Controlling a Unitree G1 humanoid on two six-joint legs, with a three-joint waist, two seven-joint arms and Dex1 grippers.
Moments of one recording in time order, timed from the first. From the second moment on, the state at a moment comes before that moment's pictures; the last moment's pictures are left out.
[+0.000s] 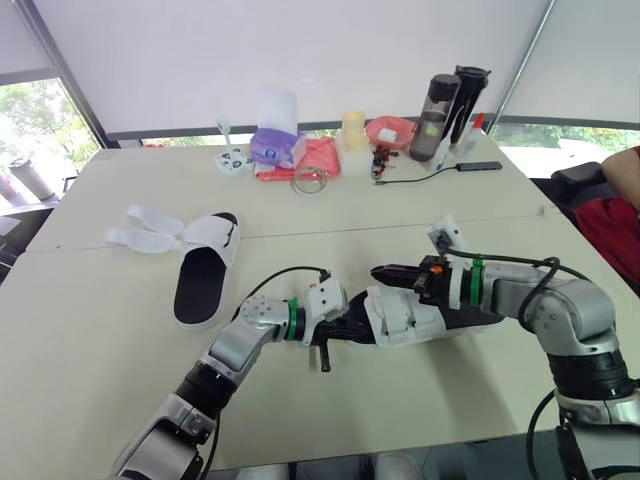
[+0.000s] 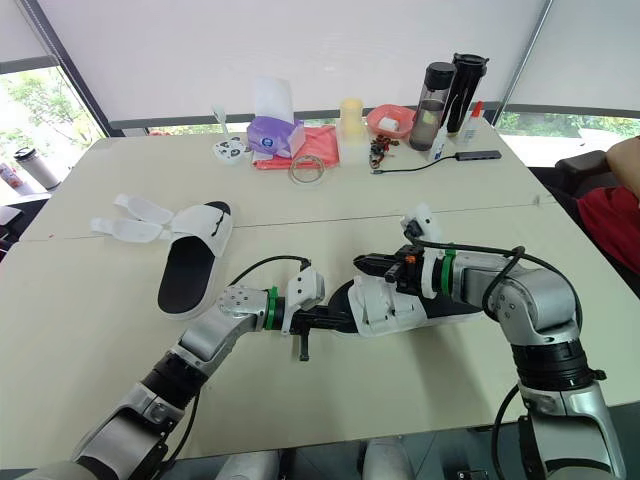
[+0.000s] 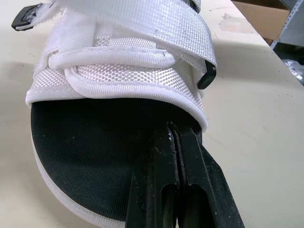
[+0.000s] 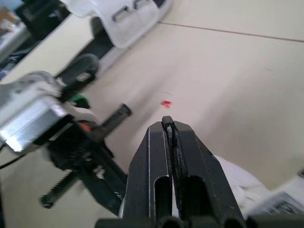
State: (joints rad) left arm -0.48 0.27 -0.43 0.19 -0.19 0.25 -1.02; right arm -0.49 -0.65 -0.02 -0.15 0.70 1.05 0.72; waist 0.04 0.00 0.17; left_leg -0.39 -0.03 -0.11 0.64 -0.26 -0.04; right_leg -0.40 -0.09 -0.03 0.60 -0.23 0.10
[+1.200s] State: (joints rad) left arm -0.47 0.25 -0.42 0.21 -0.18 0.25 -1.00; right arm -0.63 -0.66 0.18 -0.05 0.43 0.99 0.70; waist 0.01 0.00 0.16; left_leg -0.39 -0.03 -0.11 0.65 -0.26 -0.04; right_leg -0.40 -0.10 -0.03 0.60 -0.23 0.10
